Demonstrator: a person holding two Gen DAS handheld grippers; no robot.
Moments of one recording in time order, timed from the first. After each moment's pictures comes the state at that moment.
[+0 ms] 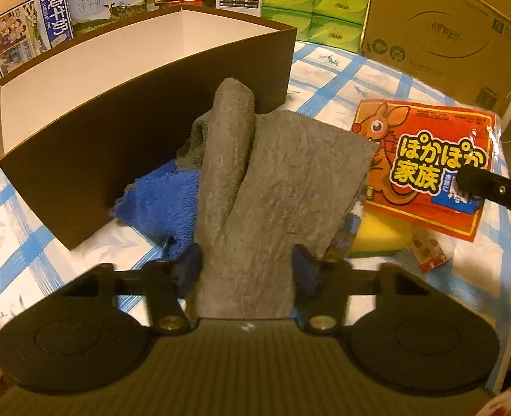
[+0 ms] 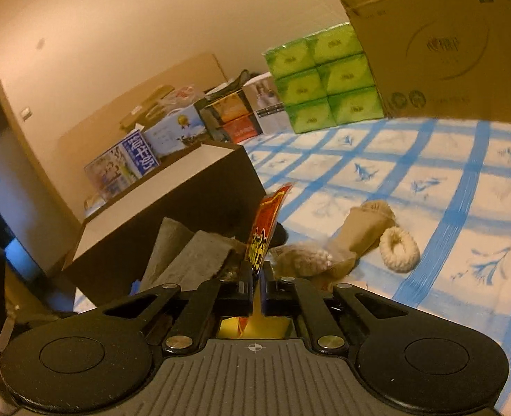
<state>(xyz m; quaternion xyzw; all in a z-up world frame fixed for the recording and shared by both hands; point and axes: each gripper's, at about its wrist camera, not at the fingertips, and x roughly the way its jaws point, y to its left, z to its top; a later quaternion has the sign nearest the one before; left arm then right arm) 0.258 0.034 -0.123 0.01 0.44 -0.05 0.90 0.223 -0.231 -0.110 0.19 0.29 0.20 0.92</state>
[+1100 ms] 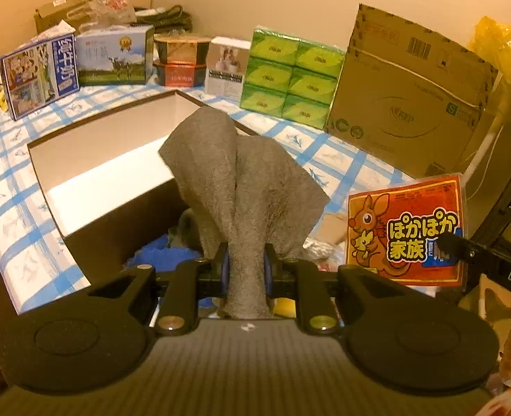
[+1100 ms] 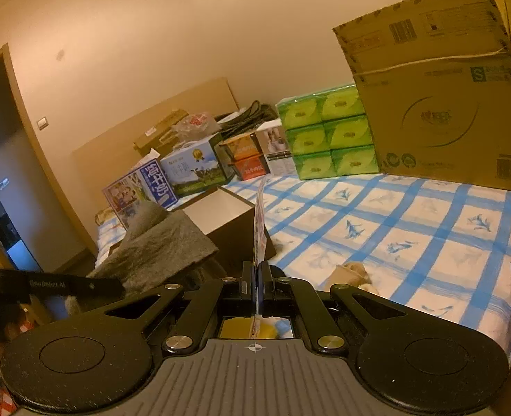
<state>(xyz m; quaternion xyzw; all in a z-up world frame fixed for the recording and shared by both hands) 0.216 0.027 0.019 -0.05 0.38 -0.08 0.92 0.179 -0.272 -0.012 0.17 0.25 0.20 0.93</state>
